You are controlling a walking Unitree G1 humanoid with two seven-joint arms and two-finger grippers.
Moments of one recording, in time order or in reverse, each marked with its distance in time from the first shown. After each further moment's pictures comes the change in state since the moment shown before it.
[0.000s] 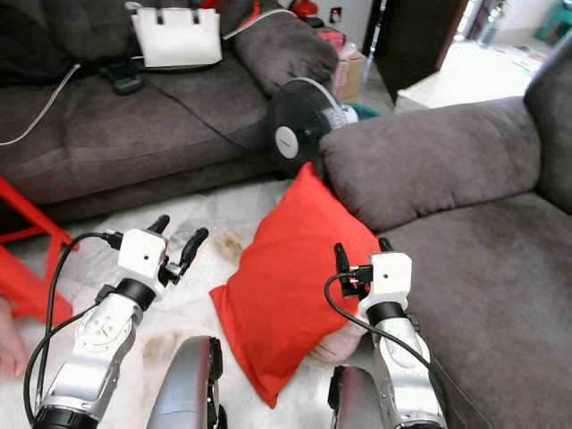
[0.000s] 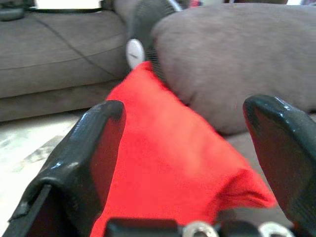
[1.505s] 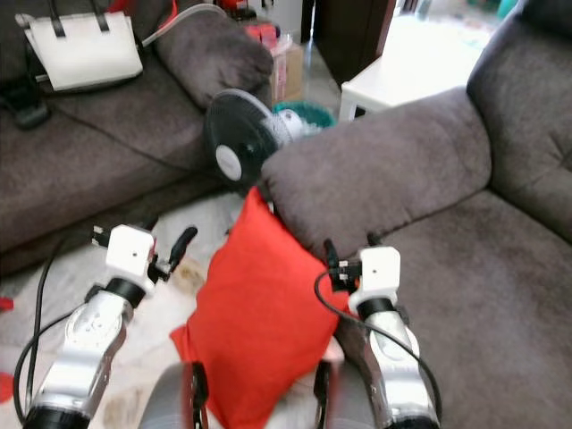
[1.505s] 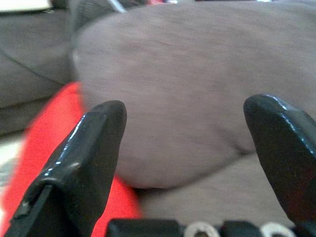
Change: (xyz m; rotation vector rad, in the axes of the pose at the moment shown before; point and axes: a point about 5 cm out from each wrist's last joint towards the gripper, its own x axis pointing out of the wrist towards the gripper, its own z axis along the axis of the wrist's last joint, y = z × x) left arm 0.000 0.000 -0.002 -0.016 0.018 -0.008; right arm 0.005 0.002 0.002 -0.017 0.001 0.016
